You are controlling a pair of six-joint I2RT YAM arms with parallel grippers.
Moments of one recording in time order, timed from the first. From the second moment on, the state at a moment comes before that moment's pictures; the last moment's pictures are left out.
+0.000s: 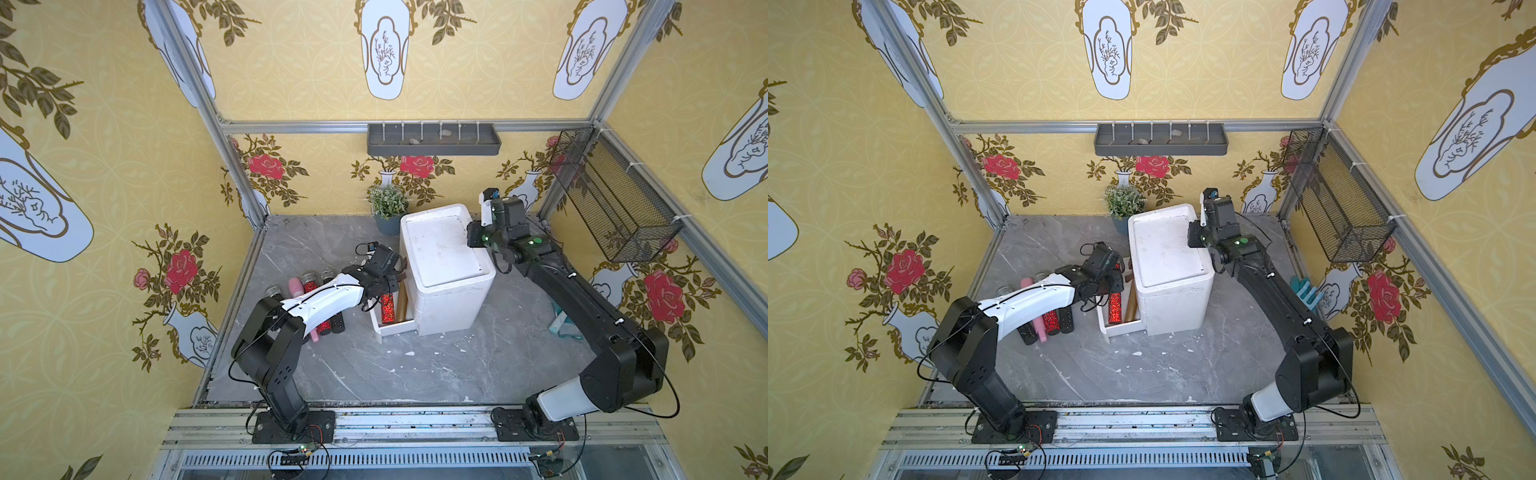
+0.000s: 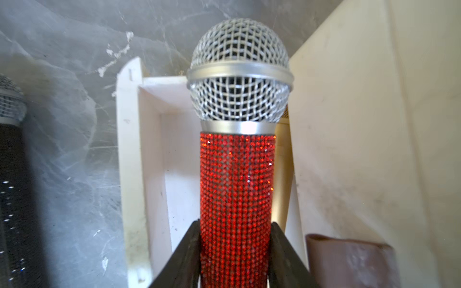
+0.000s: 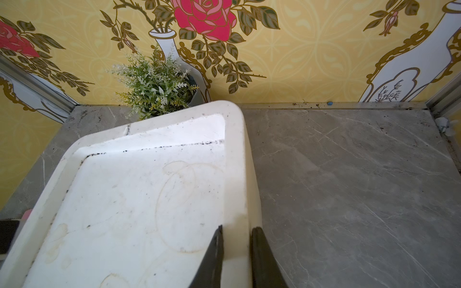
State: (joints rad) left arm -0.67 1.68 1.19 -0.43 -0.21 -0.71; right arm 0.42 1.51 1.40 -0.50 0.05 0.23
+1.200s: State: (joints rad) left arm -0.18 1.06 0.84 -0.58 -0.23 -0.61; right arm 0.43 1.51 1.37 -0.47 0.06 0.23
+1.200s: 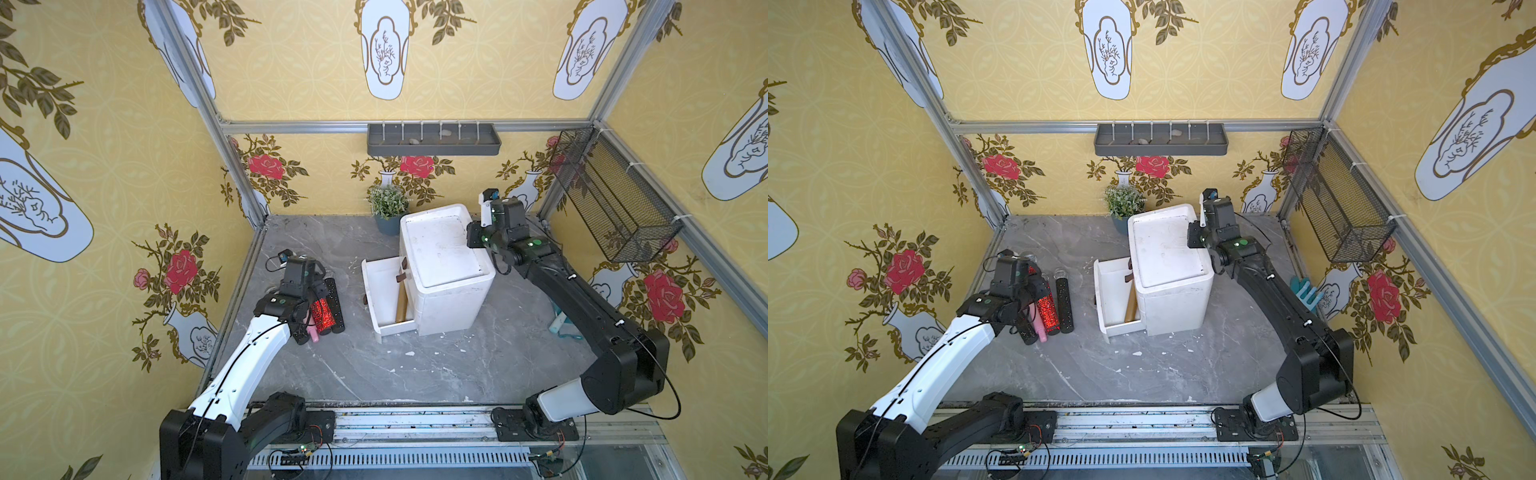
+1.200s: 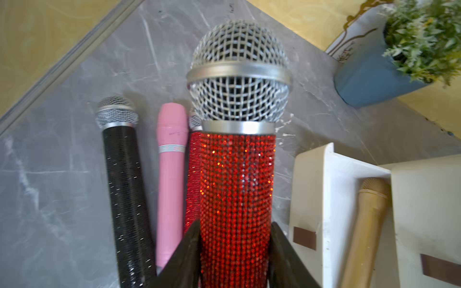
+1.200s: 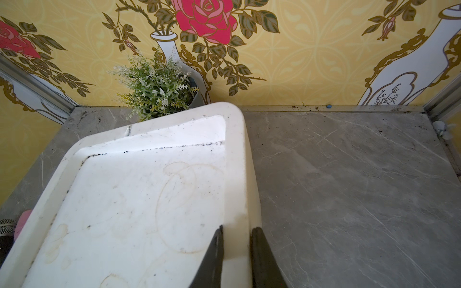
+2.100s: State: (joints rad) left arm 0.37 1.19 0.67 -0.55 -0.03 -0.52; right arm 0.40 1.49 1.32 -0.40 0.01 0.22
